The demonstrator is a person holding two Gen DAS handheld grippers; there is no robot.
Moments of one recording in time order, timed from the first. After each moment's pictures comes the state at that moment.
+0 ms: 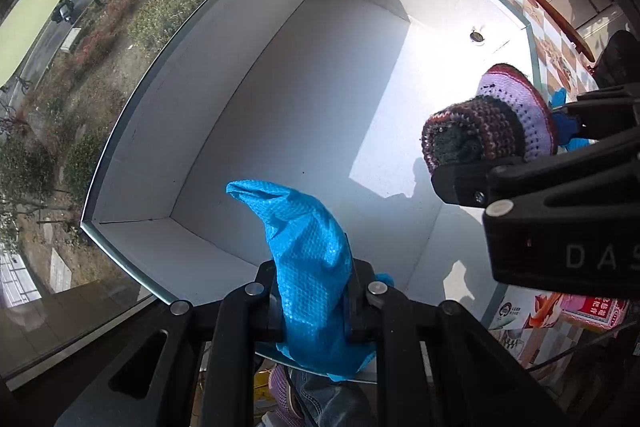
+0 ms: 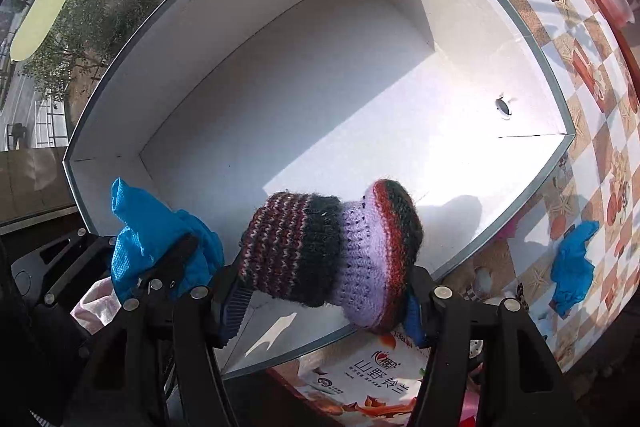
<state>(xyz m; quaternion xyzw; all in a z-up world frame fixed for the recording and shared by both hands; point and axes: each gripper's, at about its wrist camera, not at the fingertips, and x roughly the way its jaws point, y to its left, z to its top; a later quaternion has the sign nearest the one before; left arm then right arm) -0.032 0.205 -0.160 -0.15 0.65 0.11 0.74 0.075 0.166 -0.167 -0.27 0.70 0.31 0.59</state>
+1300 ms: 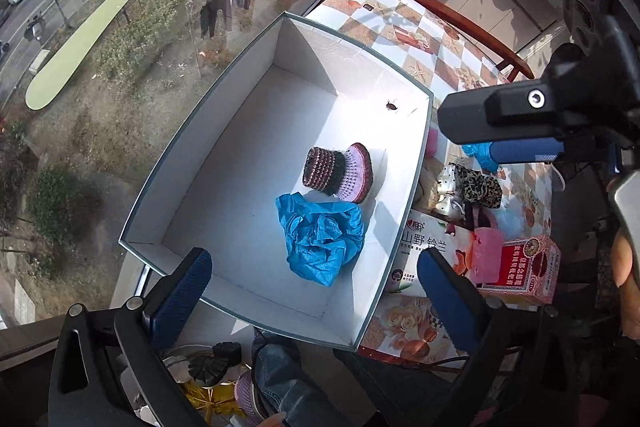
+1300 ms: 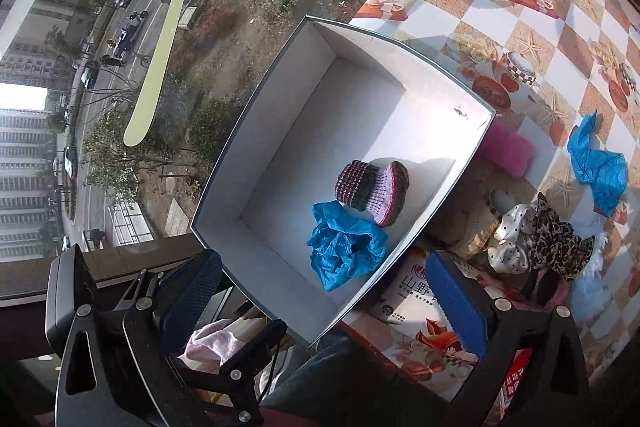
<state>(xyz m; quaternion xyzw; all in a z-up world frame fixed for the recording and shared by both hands) -0.076 0.179 -0.076 -0.19 0.58 0.04 0.79 0.082 0.073 -0.063 -0.01 0.71 0.32 0.63</state>
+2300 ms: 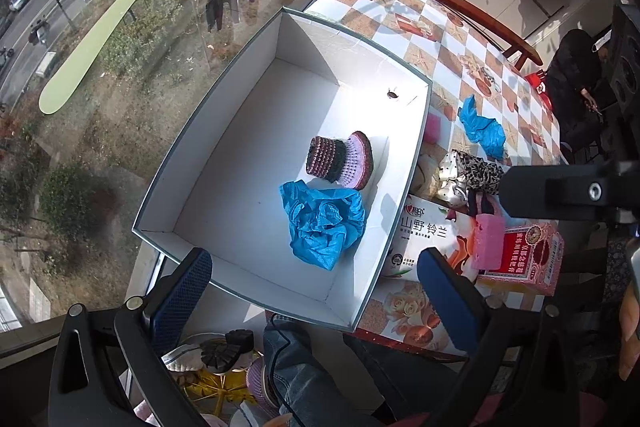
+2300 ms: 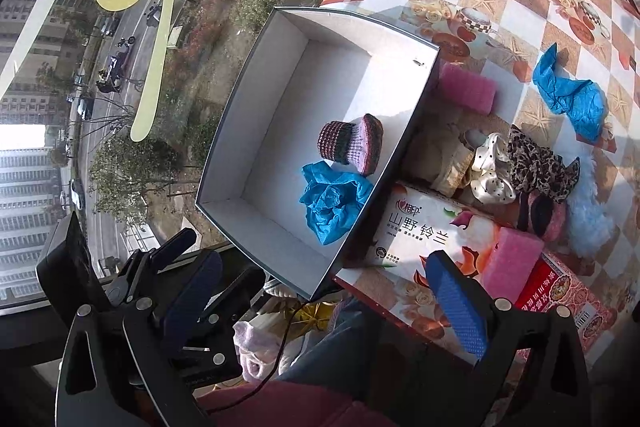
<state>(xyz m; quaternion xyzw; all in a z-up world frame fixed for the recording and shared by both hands) -0.073 0.165 -0.063 -0.17 0.60 0.05 0.78 0.057 0.029 -0.058 0.04 0.72 0.29 0.62</state>
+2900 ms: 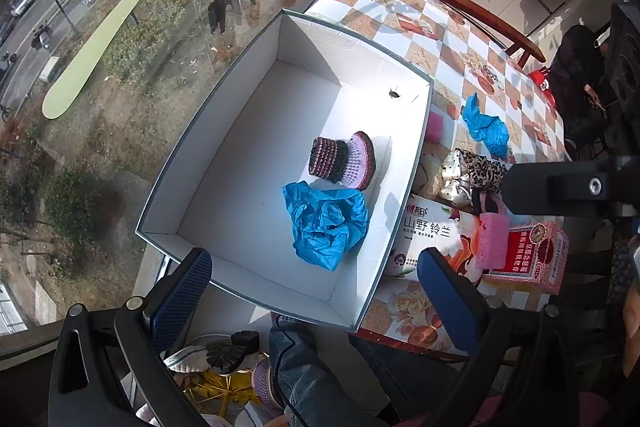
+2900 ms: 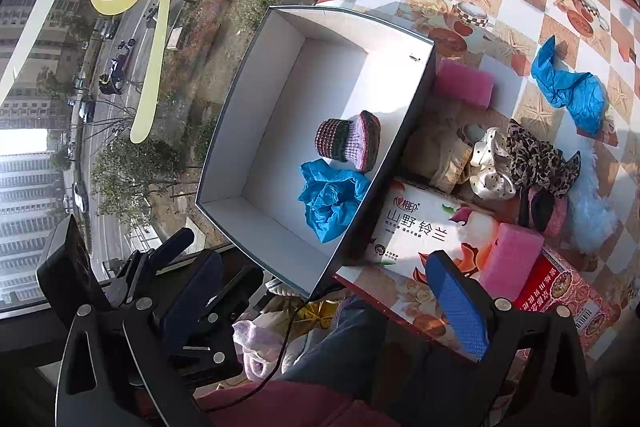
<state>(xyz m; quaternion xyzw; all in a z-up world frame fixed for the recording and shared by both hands) -0.073 0.162 -0.062 -0.16 0.60 0.06 0.78 0.057 0.025 -0.060 0.04 0.73 0.29 0.62</state>
